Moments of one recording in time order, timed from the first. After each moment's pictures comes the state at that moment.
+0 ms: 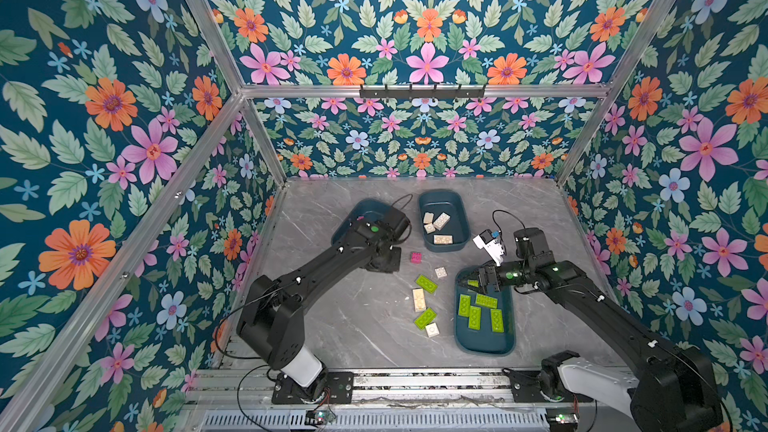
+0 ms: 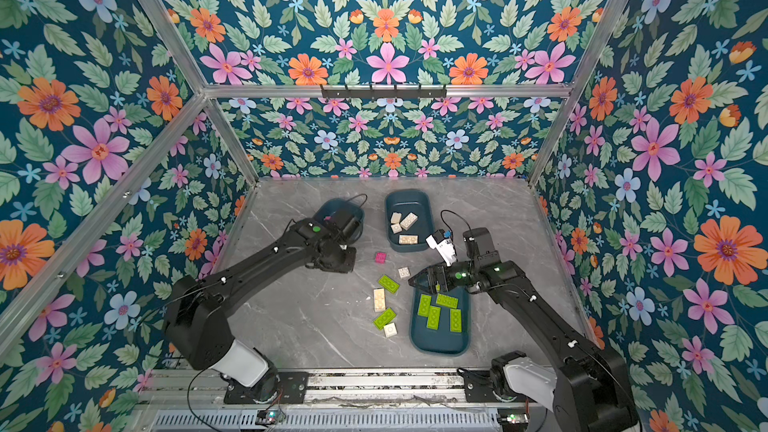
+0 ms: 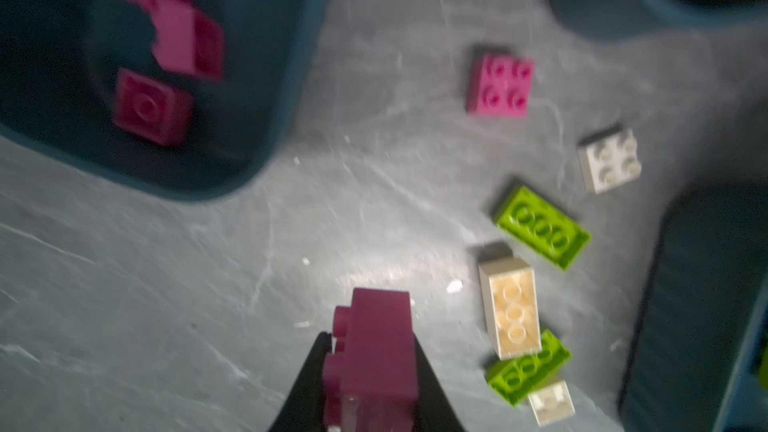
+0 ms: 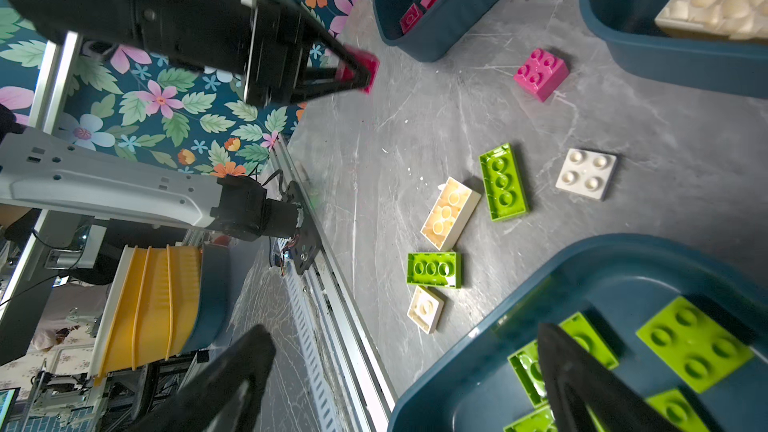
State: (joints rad) left arm -0.64 1.62 1.36 -1.02 -0.15 -0.45; right arm 0.31 1.13 0.76 -0.45 -0.88 0.17
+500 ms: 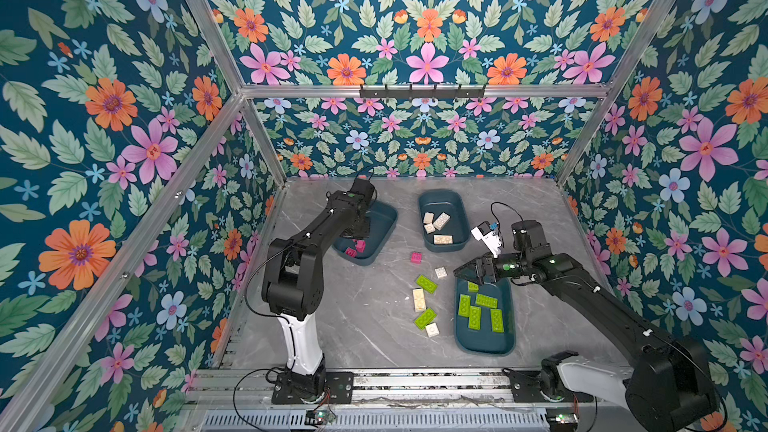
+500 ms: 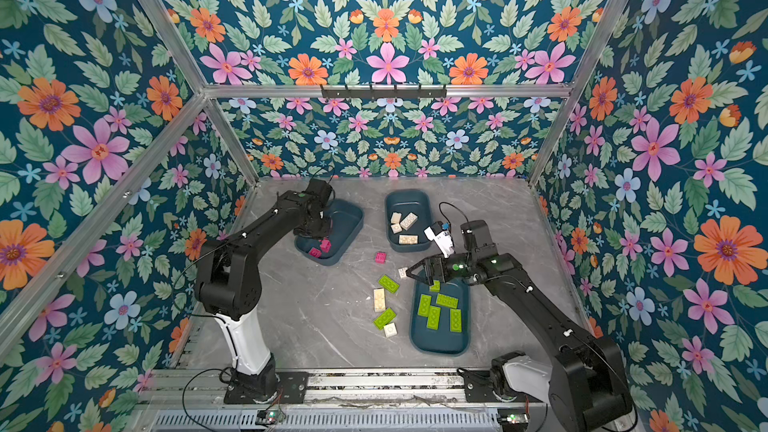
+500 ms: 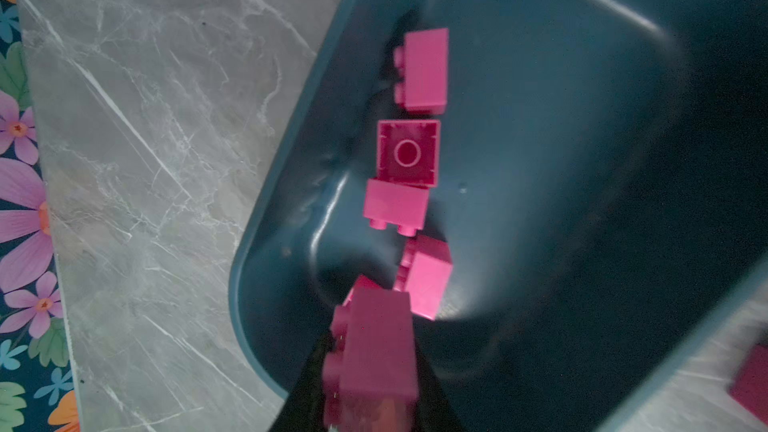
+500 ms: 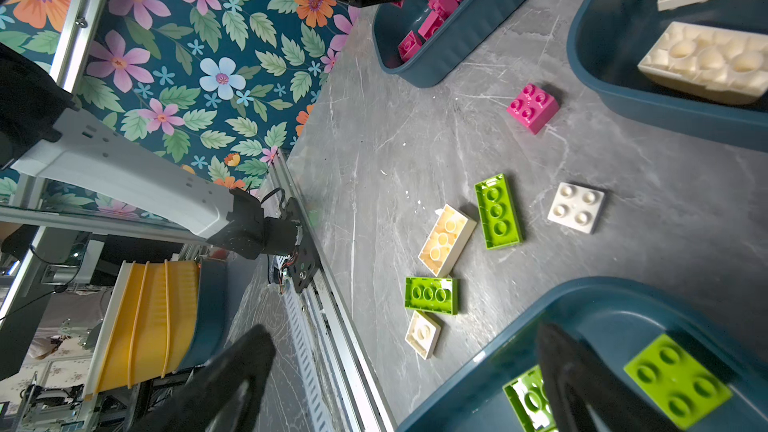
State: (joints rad) left arm -0.32 1.91 1.54 -0.94 -0.28 -0.23; right arm 0.32 1.20 0.81 -0.41 -0.87 0.20
